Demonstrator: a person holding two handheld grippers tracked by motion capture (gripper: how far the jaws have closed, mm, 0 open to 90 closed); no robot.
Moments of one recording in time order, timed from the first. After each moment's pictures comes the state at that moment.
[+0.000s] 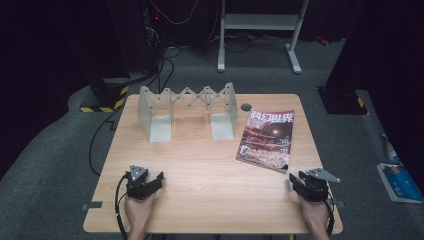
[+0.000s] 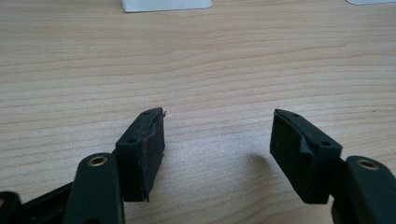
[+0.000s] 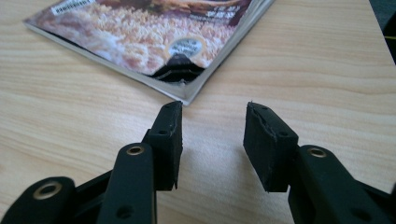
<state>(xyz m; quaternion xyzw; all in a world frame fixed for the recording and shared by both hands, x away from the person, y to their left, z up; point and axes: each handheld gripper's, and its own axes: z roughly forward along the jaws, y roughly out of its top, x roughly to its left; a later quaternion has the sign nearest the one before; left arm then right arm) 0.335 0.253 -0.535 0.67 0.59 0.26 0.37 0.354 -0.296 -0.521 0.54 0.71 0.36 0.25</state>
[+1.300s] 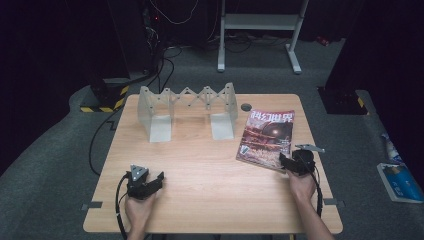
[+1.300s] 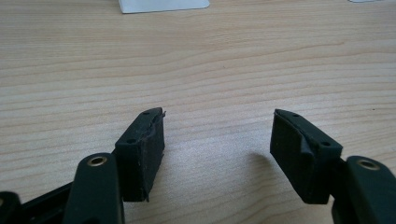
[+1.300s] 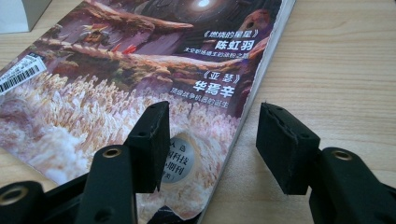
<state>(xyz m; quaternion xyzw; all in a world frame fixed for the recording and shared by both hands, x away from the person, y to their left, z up) 0.335 0.251 -0.535 0.67 0.58 0.27 0.37 0.436 -0.272 -0.515 0.60 0.69 0.34 0.22</state>
